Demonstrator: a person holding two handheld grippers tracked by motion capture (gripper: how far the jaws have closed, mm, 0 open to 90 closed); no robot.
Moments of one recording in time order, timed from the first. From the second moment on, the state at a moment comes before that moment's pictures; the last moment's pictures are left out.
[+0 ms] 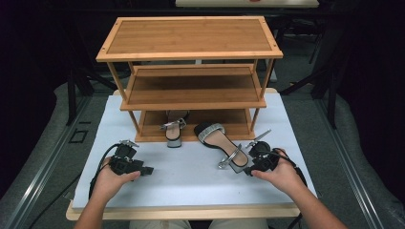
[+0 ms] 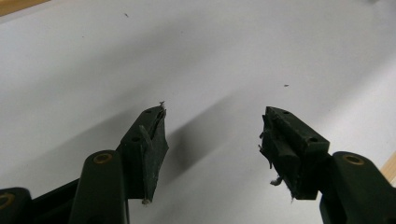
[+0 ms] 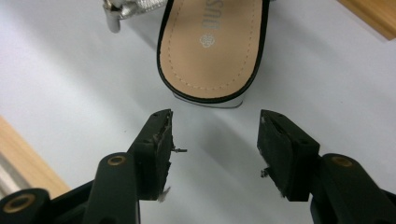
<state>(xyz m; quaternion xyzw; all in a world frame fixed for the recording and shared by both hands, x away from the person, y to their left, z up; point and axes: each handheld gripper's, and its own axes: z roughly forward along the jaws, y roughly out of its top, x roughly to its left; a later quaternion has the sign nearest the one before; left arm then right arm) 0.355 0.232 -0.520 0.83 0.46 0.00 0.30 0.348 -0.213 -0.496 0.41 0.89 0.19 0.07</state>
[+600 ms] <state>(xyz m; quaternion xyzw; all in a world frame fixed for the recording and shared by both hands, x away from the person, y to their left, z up) 0.355 0.231 -0.521 0.84 0.46 0.01 0.30 0.355 -0.194 -0.514 0.40 0.89 0.20 0.04</state>
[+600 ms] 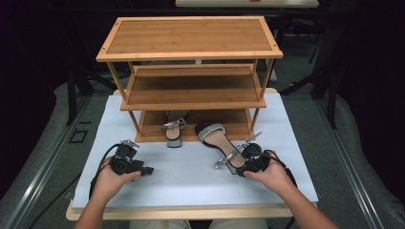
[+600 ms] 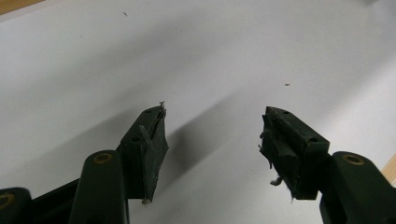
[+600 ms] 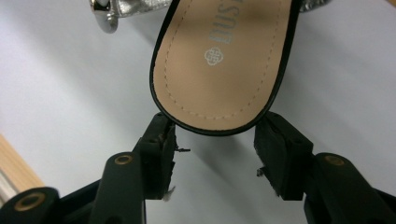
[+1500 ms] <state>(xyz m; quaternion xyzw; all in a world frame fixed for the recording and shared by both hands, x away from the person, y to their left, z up) 0.355 0.235 -0.518 0.83 0.46 0.01 0.30 0.379 -0.127 -0.498 0.40 0.89 0.23 0.05</state>
